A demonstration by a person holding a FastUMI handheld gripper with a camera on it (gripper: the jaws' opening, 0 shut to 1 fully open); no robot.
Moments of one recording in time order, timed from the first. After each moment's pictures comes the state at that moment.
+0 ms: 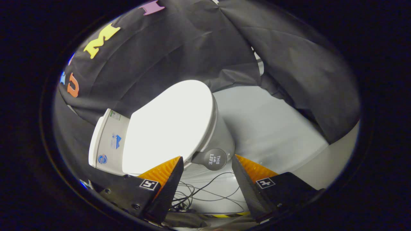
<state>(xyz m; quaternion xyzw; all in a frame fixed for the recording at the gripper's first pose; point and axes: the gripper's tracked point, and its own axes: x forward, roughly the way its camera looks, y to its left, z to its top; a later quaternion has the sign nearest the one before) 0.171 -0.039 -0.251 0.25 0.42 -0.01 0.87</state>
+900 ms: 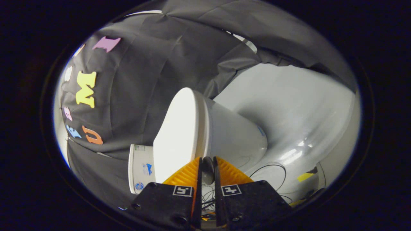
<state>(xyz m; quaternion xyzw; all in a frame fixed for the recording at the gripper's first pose) 0.199 -0.036 -0.259 0.48 0.36 0.05 0.80</state>
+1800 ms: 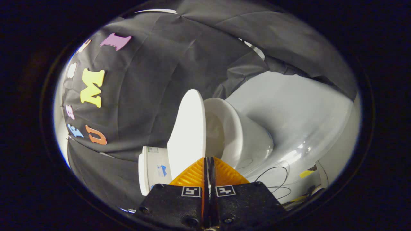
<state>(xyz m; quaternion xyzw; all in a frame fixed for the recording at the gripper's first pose) 0.196 -0.017 -0.161 0.46 0.35 0.04 0.82</state>
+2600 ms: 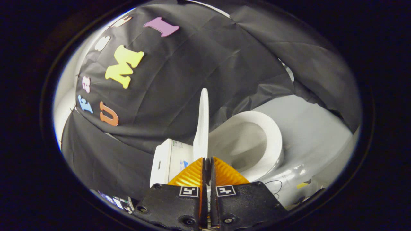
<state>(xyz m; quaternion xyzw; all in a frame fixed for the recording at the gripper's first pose) 0.189 0.061 -0.036 0.35 0.32 0.10 0.87</state>
